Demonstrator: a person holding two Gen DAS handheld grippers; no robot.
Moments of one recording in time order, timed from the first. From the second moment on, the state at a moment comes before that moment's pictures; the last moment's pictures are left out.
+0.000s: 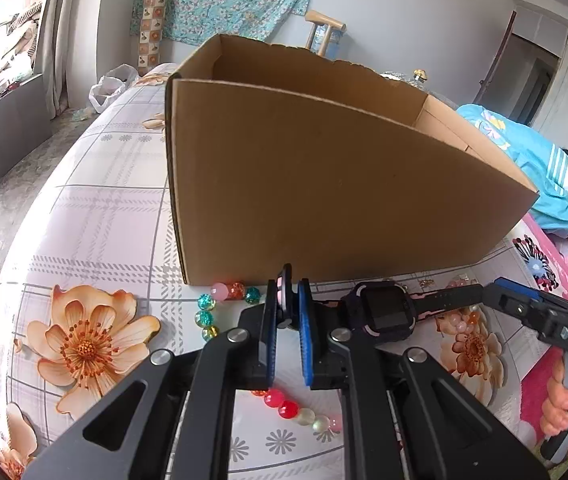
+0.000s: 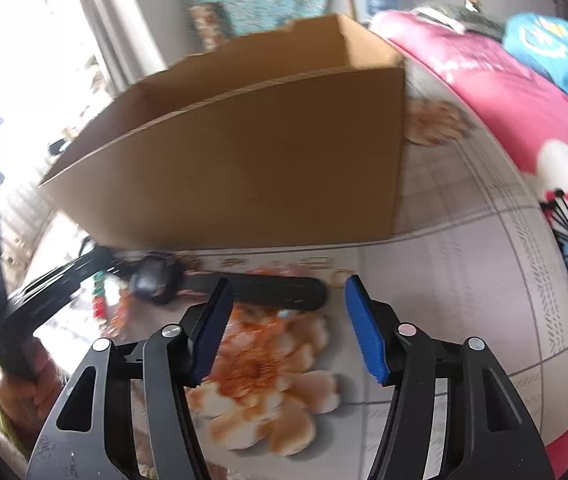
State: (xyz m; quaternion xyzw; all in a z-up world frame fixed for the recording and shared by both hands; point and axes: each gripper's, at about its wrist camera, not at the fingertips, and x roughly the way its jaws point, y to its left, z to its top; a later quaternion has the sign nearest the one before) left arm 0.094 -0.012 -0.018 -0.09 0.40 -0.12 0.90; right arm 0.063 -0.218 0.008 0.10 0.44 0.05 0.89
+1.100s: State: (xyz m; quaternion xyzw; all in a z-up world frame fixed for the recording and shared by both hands) left arm 0.087 -0.015 -0.009 -0.09 0.38 -0.14 0.91; right arm 0.053 -0.221 0.030 0.17 0.38 0.05 0.91
